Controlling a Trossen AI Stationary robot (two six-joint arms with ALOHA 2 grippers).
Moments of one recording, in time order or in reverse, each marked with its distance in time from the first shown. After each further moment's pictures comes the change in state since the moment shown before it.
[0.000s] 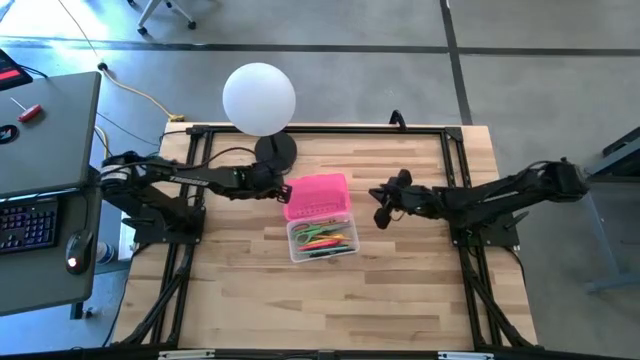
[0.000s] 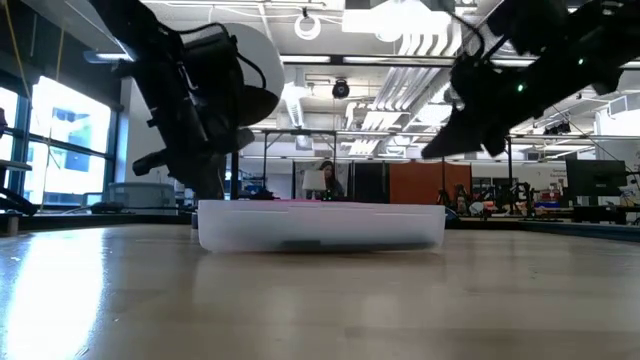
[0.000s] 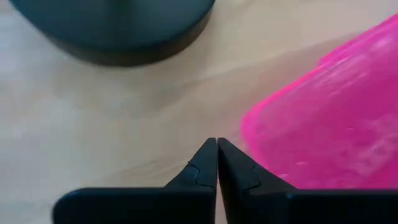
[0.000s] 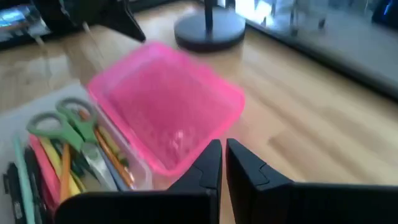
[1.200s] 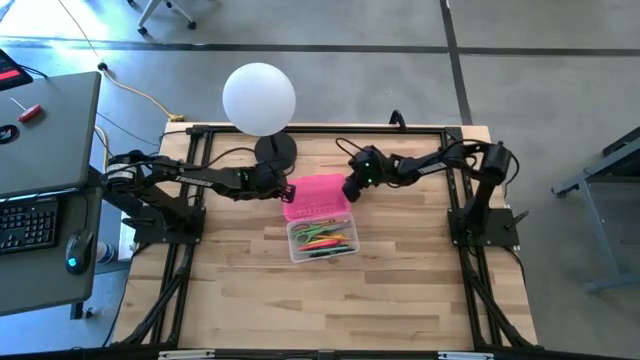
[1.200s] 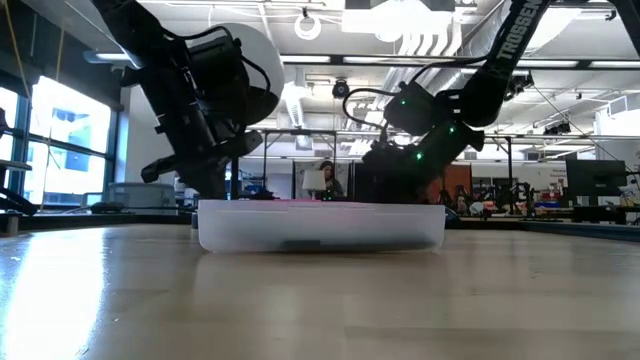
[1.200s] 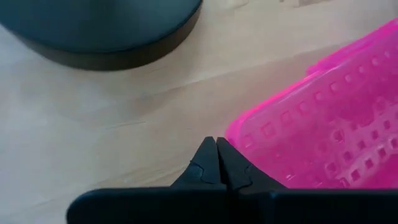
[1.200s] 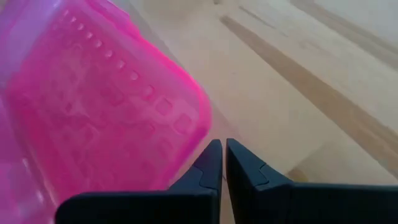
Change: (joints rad) left arm 0.000 0.055 0.000 0.084 -0.001 -0.022; right arm -0.436 0.651 0.389 -0.003 -0.562 -0.013
